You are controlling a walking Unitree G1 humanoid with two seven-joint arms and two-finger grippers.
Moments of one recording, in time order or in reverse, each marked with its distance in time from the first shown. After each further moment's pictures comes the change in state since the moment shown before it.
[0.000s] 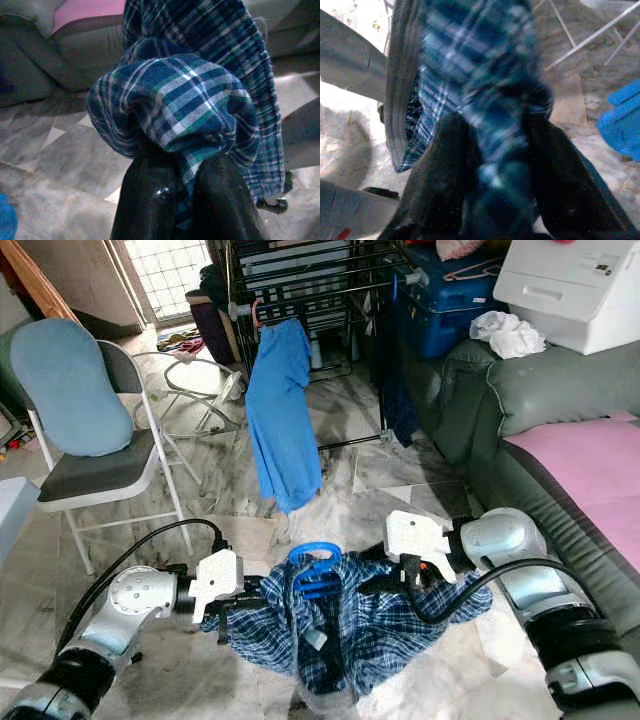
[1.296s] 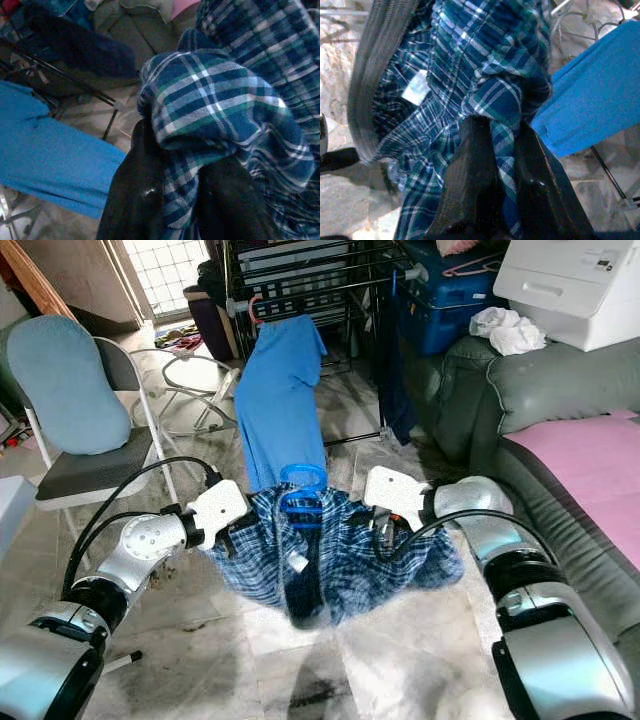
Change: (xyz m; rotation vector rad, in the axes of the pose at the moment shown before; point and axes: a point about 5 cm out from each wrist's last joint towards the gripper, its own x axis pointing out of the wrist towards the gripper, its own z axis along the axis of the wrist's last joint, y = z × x) left arm -0.005 0.072 0.020 0.156 0.107 0.424; right arm 0.016 -0.054 0.015 -0.084 -0.005 -0.281
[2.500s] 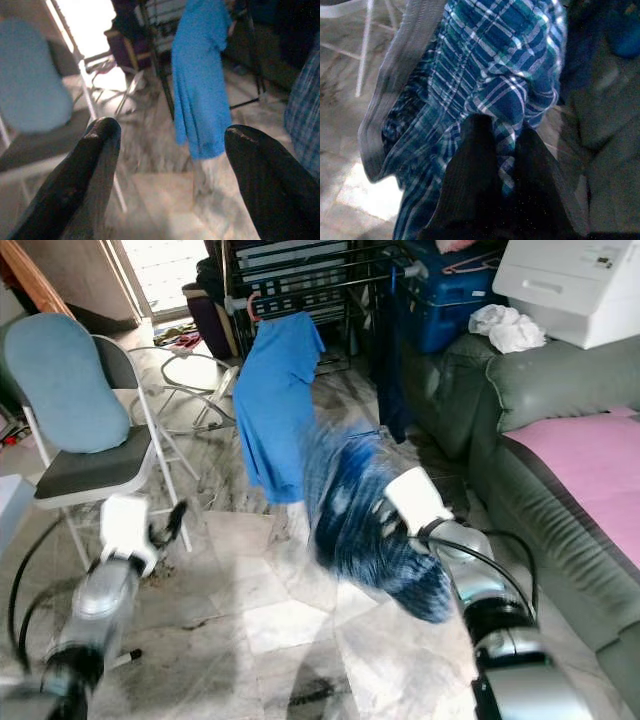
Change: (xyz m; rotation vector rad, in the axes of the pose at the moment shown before) left arm -0.073 -0.011 -0.074 -0.513 0.101 0.891; right arm 0.010 0.017 -0.048 0.489 0.059 -0.738
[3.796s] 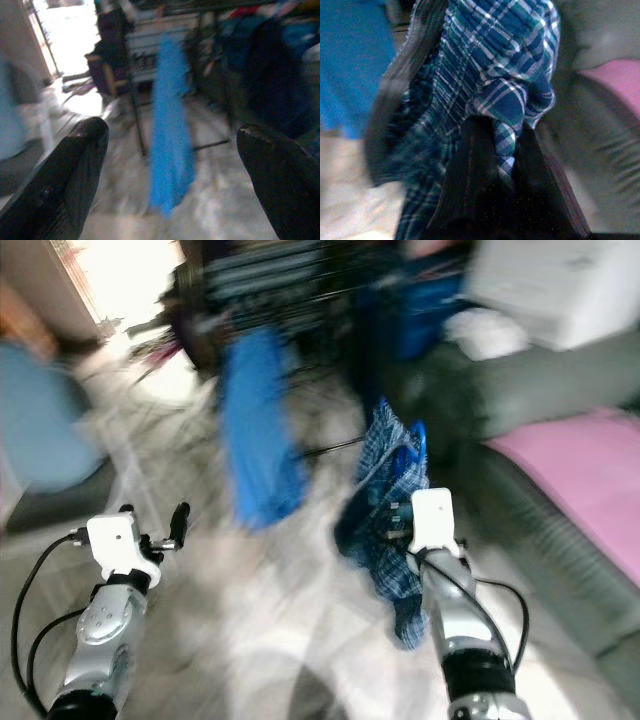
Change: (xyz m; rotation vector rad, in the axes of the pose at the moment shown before) left arm -0.020 -0.029 0.020 -0.169 -0.112 0.028; right arm -0.022 0.019 -0.021 0.287 0.046 -0.324
